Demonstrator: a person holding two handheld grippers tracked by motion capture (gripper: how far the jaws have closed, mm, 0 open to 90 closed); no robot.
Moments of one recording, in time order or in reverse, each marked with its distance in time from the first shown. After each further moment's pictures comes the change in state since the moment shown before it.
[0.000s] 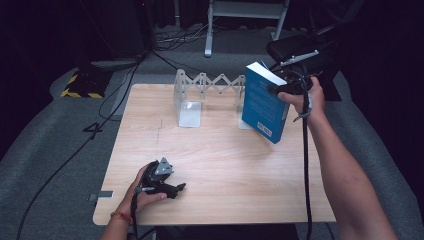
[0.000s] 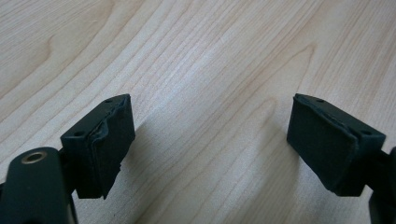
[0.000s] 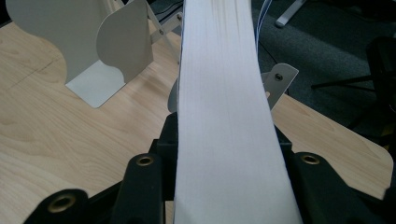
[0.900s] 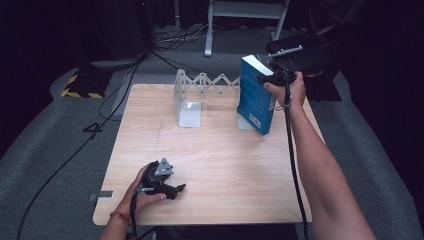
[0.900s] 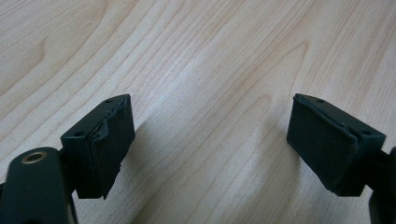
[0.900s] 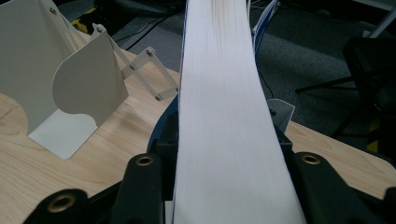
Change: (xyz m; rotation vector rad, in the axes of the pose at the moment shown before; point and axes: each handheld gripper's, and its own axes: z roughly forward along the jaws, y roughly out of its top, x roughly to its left) left arm 0.000 -0.001 -0.001 0.002 -0.015 0.016; right arm -0.001 0.024 0.049 -0.051 -0.093 0.094
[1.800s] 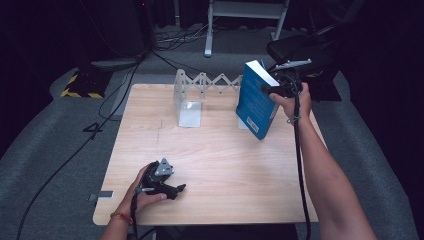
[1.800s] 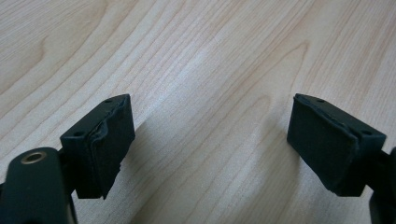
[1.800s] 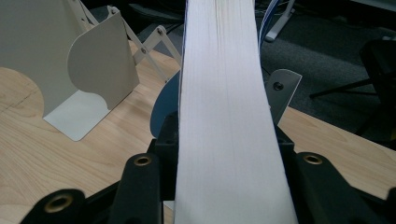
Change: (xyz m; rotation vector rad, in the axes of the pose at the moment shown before) left arm -0.001 0.000 0.000 -0.001 0.006 -0.007; right arm -0.009 -0.037 -0.009 -0.046 0.066 -0.002
